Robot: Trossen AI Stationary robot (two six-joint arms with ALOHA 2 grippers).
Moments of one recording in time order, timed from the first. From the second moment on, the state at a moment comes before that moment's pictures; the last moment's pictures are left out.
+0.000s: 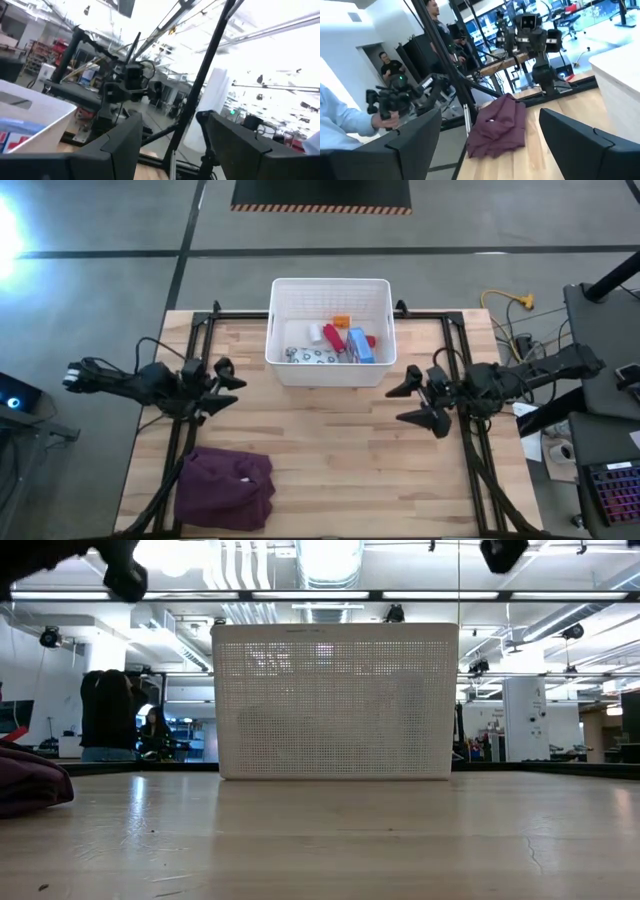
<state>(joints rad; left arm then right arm) -0.18 0.32 0.22 0.50 -0.04 -0.40 0.26 0.75 0.53 0.27 0.04 0.46</state>
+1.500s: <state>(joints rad) -0.06 0.00 0.17 -0.08 -0.09 -0.40 0.04 0.30 0.01 0.55 0.02 0.35</state>
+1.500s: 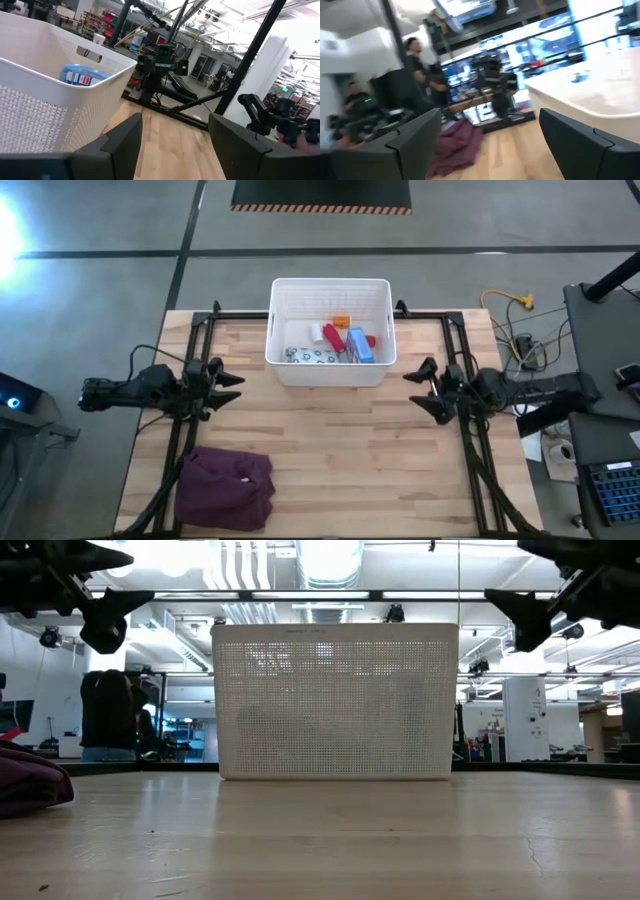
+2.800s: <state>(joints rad) -0.06 0.11 0.12 -0.10 -0.14 -0.42 -0.03 0.06 0.01 0.30 -0.12 0.28</state>
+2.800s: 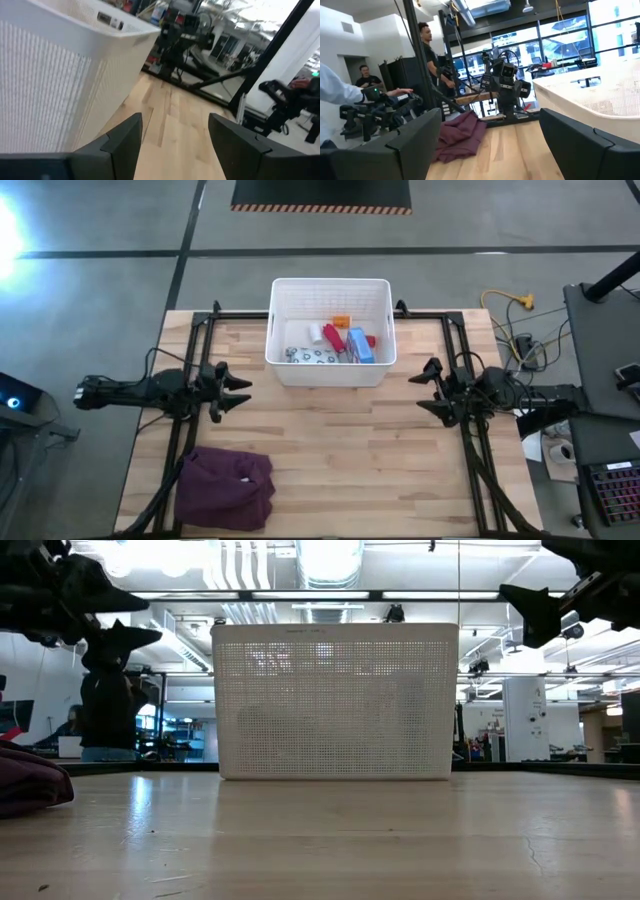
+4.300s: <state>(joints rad) -0.02 0.08 0.01 0.03 -0.13 -0.42 -0.03 0.02 0.01 0.03 -0.12 0.28</state>
